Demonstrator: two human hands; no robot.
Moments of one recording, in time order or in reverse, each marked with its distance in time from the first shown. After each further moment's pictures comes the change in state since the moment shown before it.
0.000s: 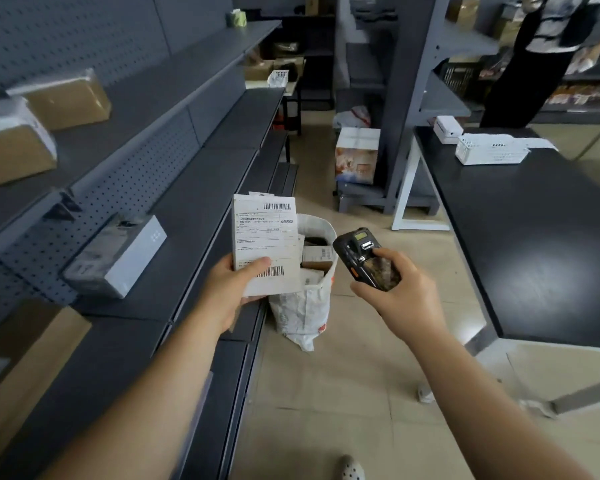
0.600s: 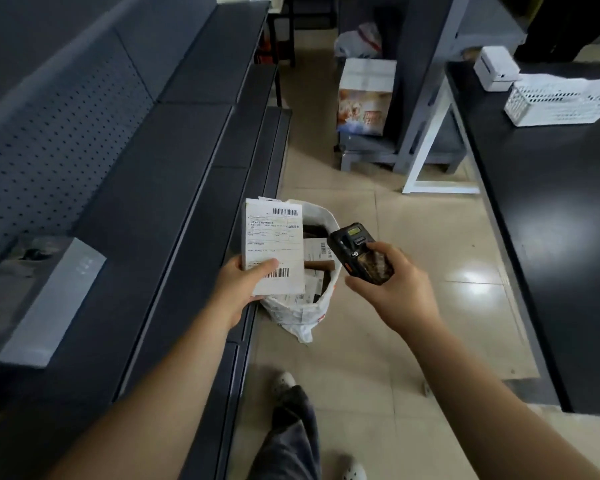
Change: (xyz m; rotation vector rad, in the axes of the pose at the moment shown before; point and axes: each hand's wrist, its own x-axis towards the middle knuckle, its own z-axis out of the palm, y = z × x) left_hand 0.263 -0.055 0.049 0.110 0.031 -0.238; right_hand 0.221 0.088 0.095 -0.107 -0.146 0.164
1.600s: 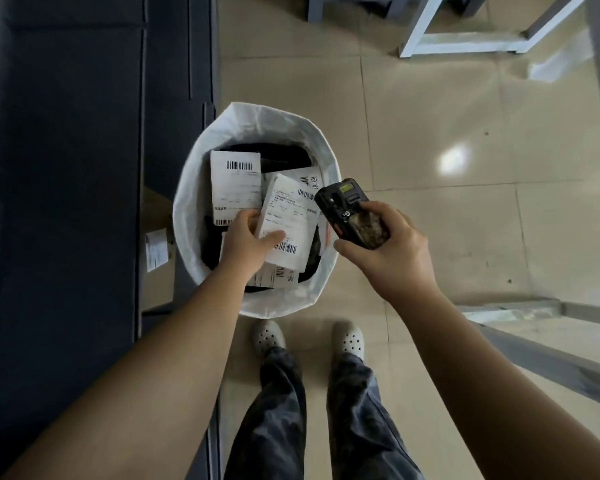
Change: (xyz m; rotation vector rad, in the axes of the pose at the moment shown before) left_hand 0.289 -0.175 0.074 0.541 -0.130 -0.116; right_hand 0.159 0.149 0.155 -0.059 -0.044 0.286
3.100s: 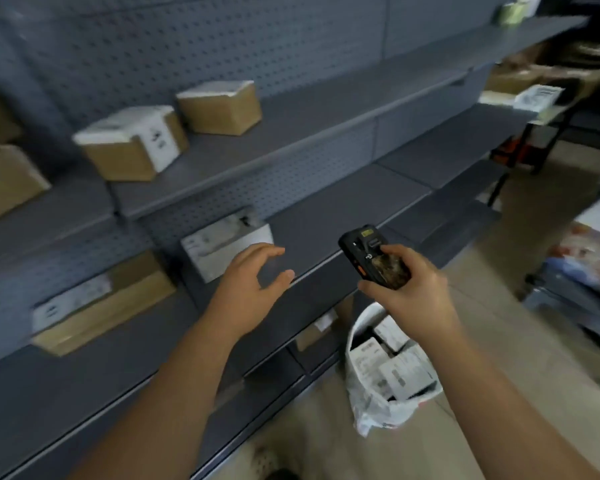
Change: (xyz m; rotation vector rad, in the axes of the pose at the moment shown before) left_hand -0.488 0.116 -0.165 0.136 1.049 0.283; right_hand -0.161 -0.259 -0.151 0.140 -0.525 -0.904
